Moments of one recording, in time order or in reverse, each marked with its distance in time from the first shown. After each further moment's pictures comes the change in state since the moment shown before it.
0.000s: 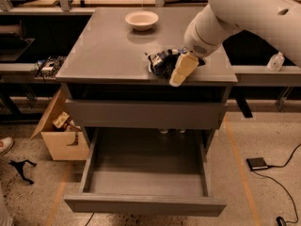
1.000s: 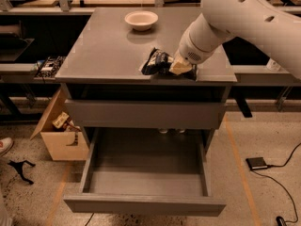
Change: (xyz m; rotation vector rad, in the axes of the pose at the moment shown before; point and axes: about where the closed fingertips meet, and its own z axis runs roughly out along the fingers) arm -0.004 0.018 0.028 -0.075 -0.007 -0.004
